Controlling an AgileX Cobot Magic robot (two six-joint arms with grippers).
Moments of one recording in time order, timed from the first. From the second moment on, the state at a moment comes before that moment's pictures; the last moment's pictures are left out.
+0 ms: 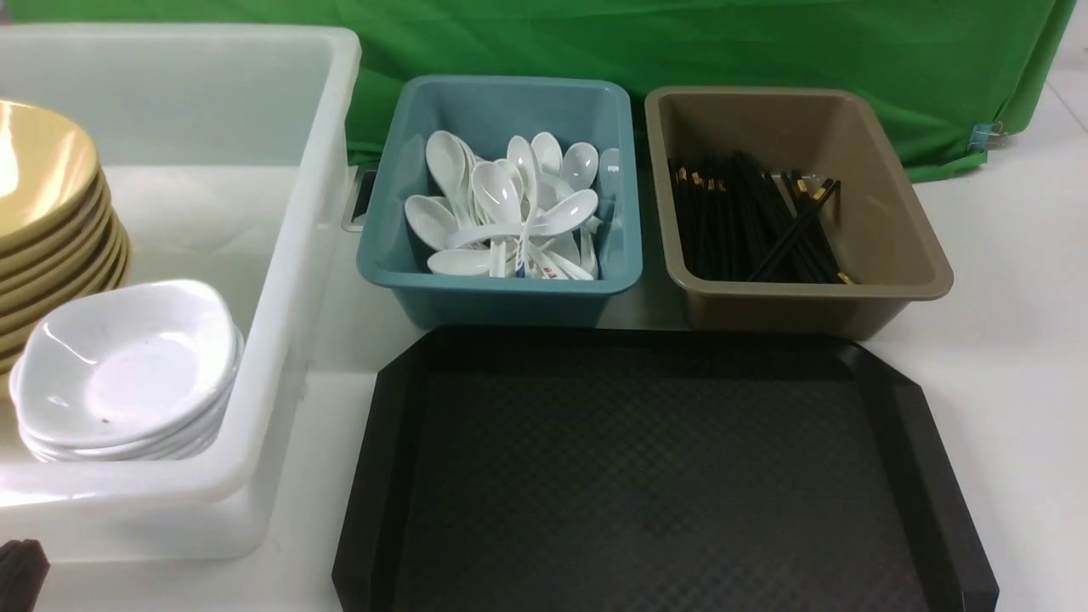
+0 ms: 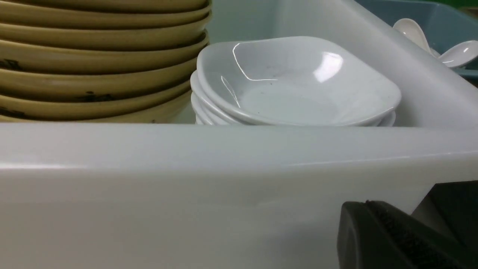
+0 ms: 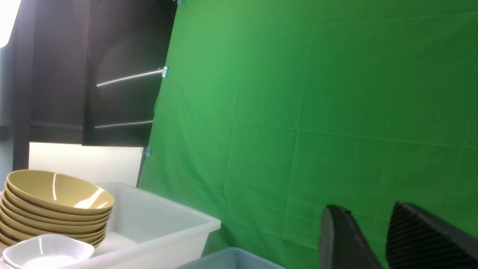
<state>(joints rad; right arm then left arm) 0.73 0.04 -0.47 -0.45 0.13 0.29 0.00 0.00 0.01 -0.03 0.23 0.00</state>
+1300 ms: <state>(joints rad) 0.24 0.02 -0.20 -0.02 0.18 -0.14 0.00 0.00 0.01 -0.03 0.23 0.00</state>
